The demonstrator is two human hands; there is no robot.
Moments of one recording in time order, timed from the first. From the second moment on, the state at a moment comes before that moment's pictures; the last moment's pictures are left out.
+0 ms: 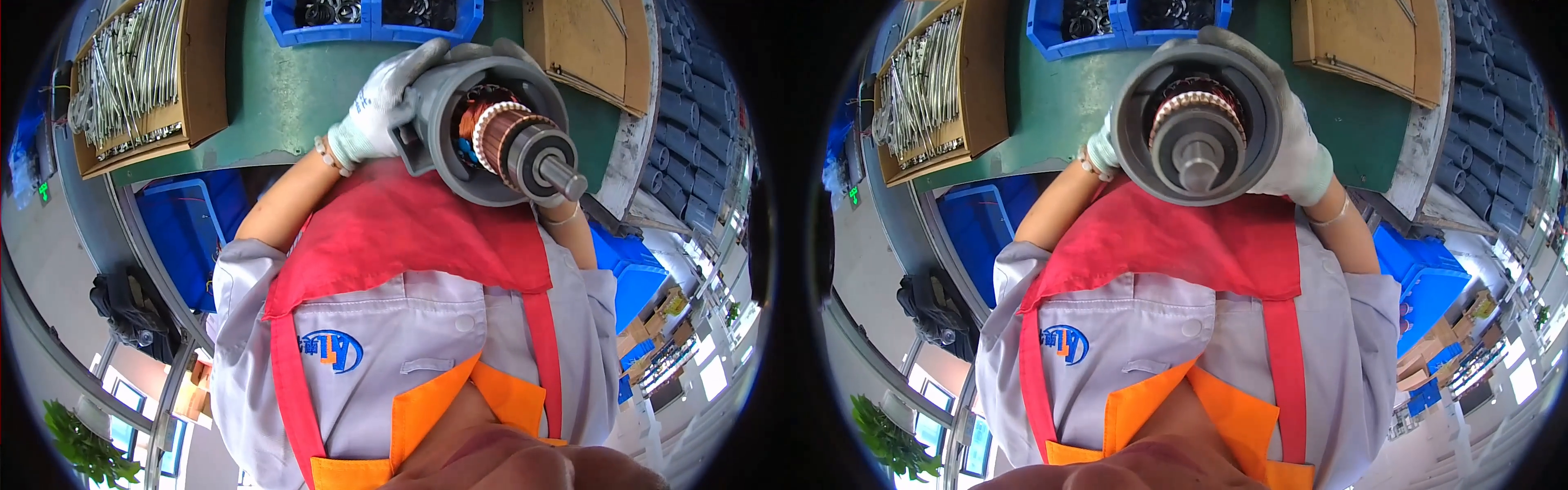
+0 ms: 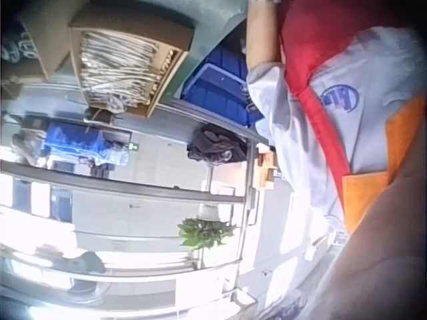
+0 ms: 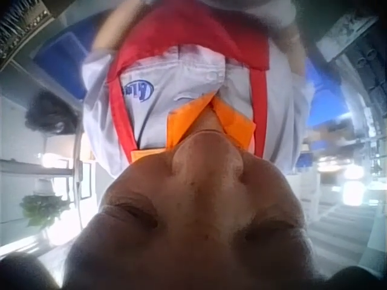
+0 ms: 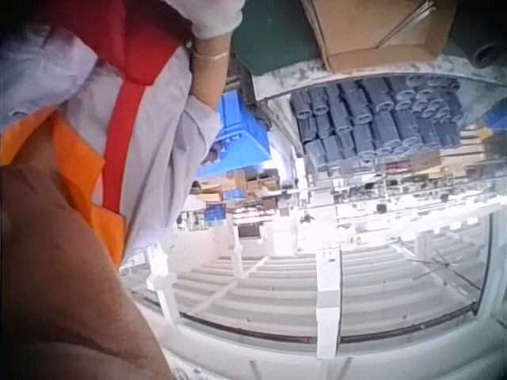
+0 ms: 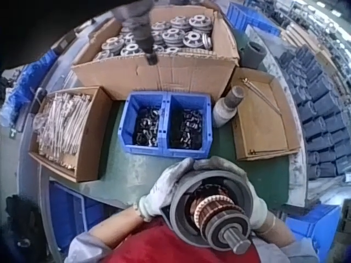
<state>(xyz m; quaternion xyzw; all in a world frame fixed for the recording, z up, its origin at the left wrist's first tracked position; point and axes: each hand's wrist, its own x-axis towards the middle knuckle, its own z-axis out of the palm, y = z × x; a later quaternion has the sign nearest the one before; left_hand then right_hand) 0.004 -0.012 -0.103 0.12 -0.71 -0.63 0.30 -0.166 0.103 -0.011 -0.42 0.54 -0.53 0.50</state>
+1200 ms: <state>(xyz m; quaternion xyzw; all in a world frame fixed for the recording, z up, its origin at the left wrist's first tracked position) 0.010 -0.016 -0.101 0.09 -0.80 -0.51 0.30 -0.178 0.086 0.000 -0.36 0.42 -0.56 0.62</state>
